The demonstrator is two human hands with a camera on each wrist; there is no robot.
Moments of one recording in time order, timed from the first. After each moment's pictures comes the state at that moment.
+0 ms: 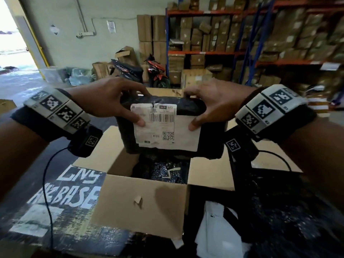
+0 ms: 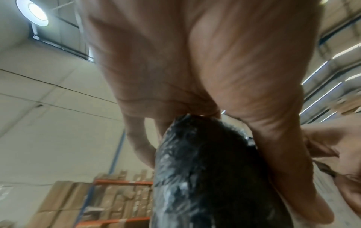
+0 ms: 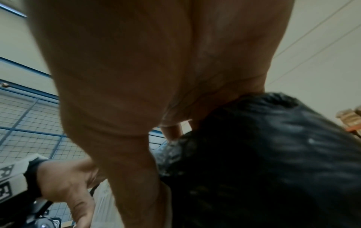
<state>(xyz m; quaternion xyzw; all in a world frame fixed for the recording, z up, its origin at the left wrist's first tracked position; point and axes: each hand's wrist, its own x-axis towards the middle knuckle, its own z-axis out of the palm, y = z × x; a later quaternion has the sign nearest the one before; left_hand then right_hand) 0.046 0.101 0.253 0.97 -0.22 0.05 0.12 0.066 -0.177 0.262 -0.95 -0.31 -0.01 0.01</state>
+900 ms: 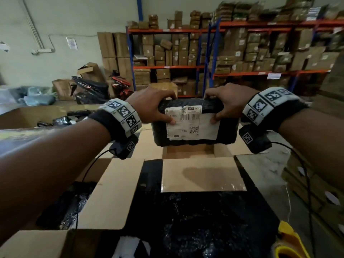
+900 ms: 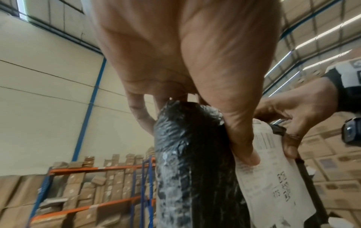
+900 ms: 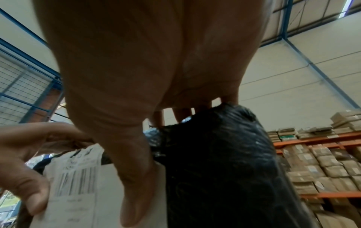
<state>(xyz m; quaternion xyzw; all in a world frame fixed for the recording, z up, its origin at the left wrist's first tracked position) 0.208 -0.271 0.242 0.95 -0.27 0.14 0.04 0.186 -0.536 0.266 -0.98 -0.17 -0.07 -0.04</state>
